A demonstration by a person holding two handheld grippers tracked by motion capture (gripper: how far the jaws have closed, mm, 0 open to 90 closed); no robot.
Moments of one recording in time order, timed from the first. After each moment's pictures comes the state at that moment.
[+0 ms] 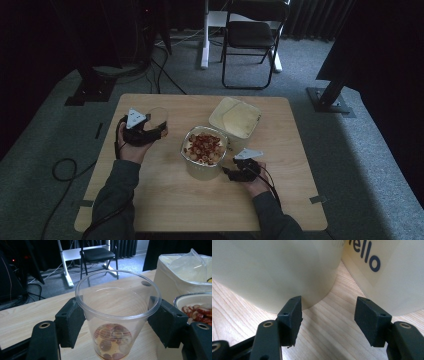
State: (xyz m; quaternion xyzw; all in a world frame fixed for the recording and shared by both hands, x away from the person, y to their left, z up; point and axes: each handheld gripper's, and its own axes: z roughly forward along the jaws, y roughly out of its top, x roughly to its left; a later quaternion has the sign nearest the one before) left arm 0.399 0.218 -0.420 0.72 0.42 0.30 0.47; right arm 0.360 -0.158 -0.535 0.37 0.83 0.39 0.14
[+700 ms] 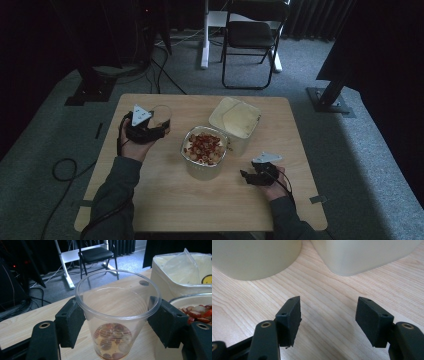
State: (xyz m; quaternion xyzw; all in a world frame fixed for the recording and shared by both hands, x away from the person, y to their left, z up) left arm 0.397 0.203 -0.405 0.74 0.40 0.31 0.45; right arm 0.347 -0.213 -0.536 0.40 0.82 0.36 0.17
